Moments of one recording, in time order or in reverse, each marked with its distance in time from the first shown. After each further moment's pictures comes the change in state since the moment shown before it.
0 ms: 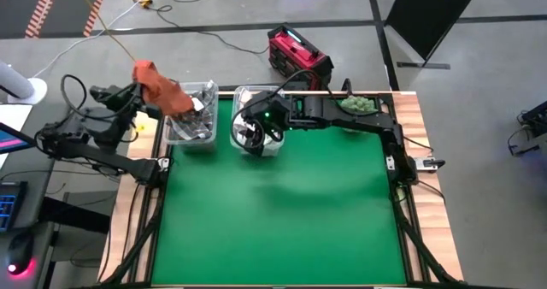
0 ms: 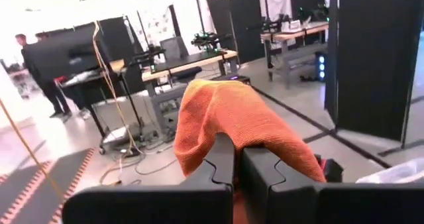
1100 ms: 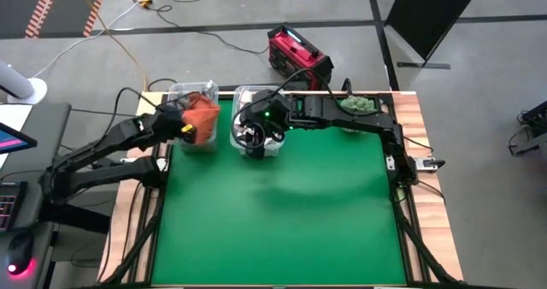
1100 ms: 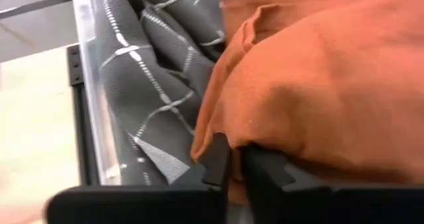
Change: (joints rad) left arm 0.763 0.133 -0.401 -0.168 1.071 -0.483; right arm -0.004 -0.001 0.000 0.034 -0.114 -0.066
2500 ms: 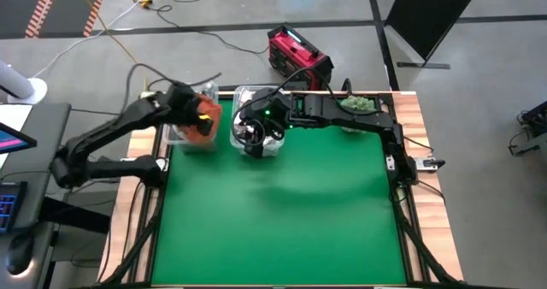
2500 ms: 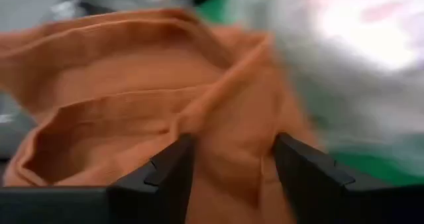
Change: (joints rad) left arm 0.149 0.312 0.225 0.126 0.452 0.284; right arm -0.003 0.000 0.000 0.014 0.000 0.046
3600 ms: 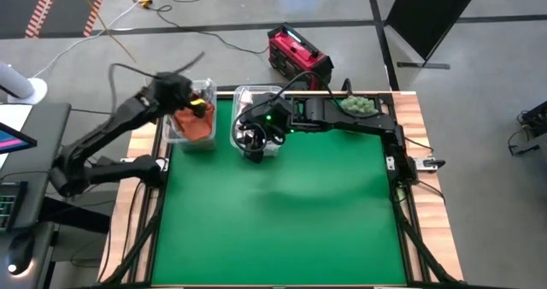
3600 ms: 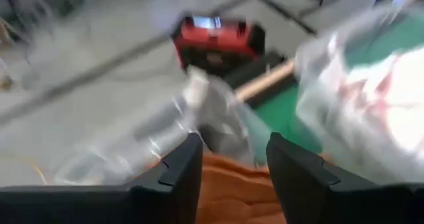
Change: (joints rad) left arm 0.097 -0.067 0.011 0.212 -0.213 0.222; right arm 0.031 -0.007 0.000 0.001 0.006 0.050
